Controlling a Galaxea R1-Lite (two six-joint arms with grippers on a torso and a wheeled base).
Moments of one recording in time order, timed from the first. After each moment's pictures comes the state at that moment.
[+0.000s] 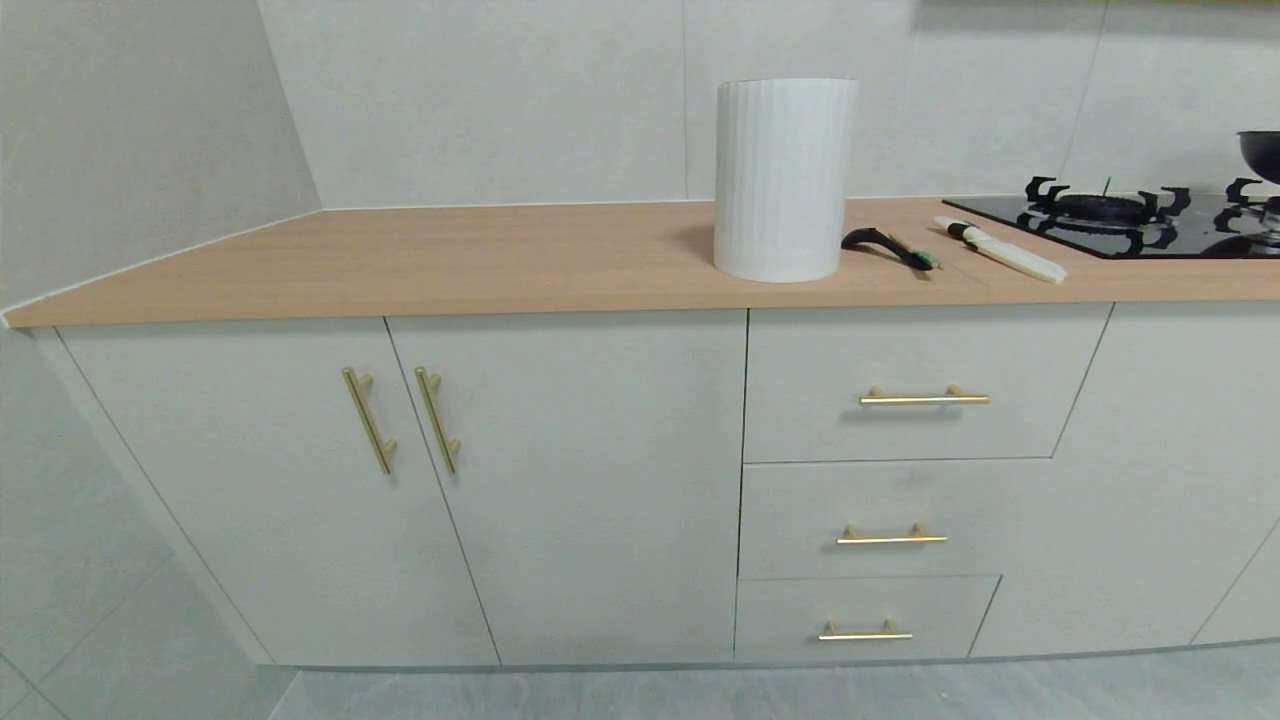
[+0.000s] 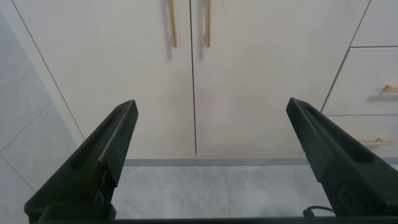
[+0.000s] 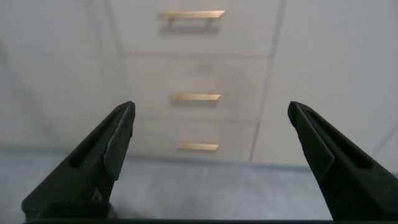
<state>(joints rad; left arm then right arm) 0.00 0.00 0.00 0.00 0.01 0.00 0.05 0.11 -0.17 0.11 0.07 0.02</state>
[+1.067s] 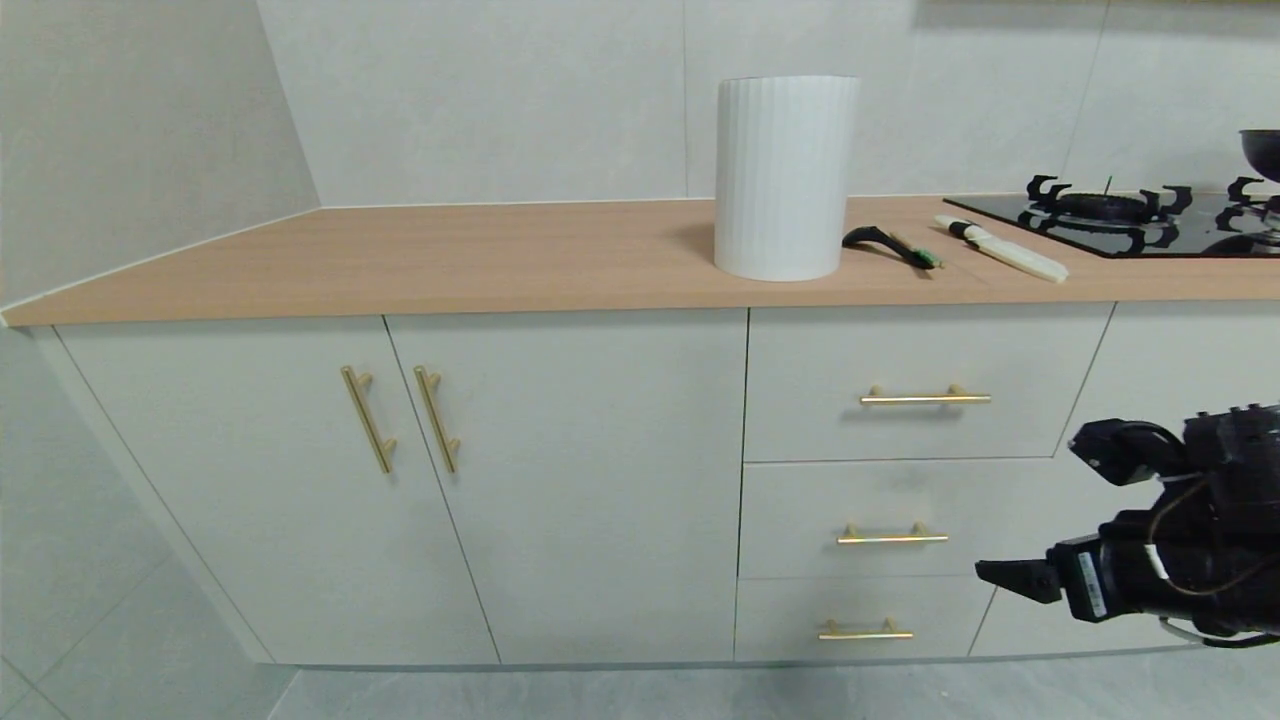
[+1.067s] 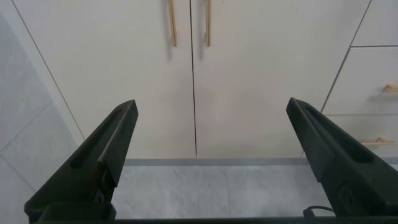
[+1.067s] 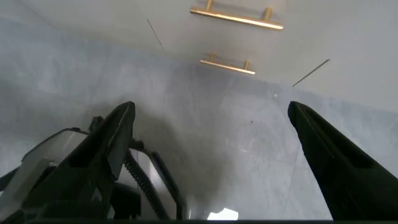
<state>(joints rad) 0.00 0.00 0.00 0.00 0.01 0.00 0.17 1.54 -0.55 -0.27 0.11 -0.02</state>
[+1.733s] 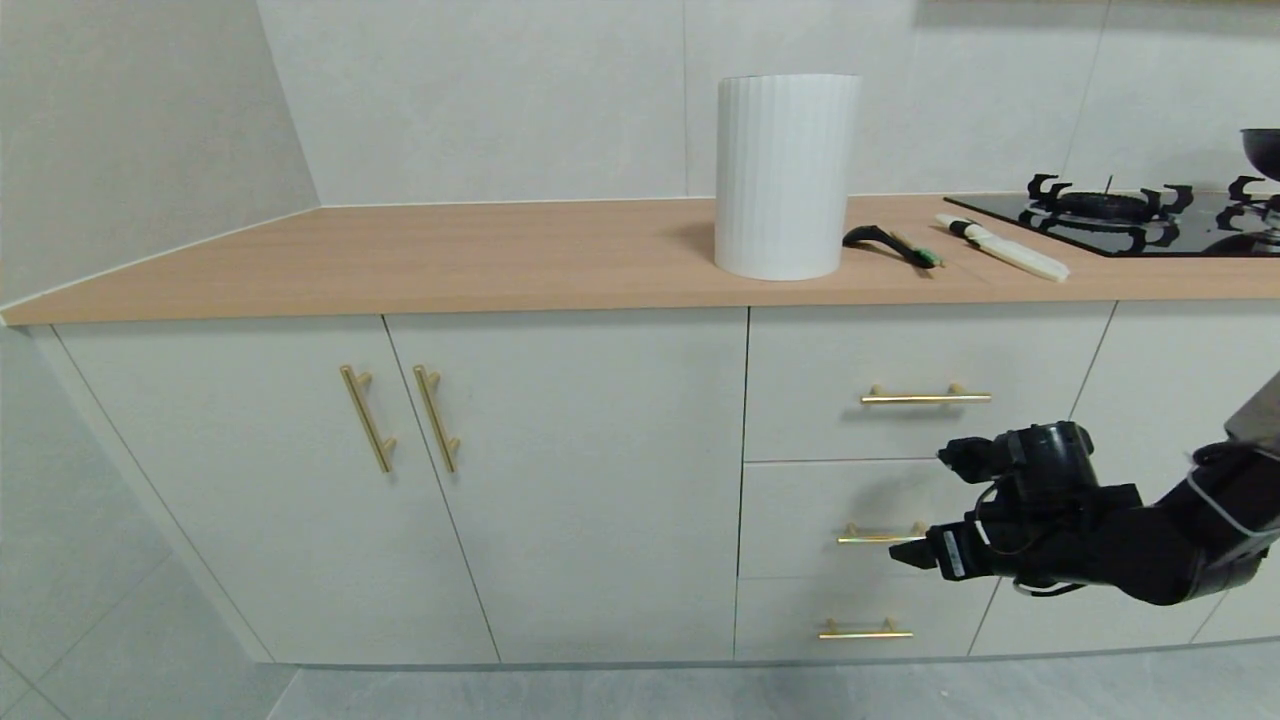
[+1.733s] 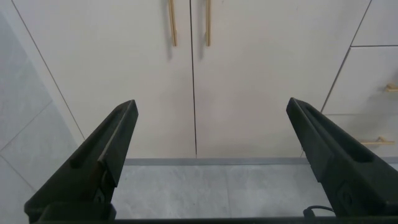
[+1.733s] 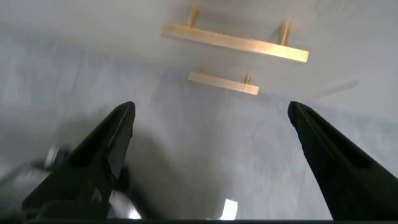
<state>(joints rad) 0.00 0.00 0.00 0.00 0.01 0.00 0.18 2.08 -0.75 -0.57 0.08 -0.01</state>
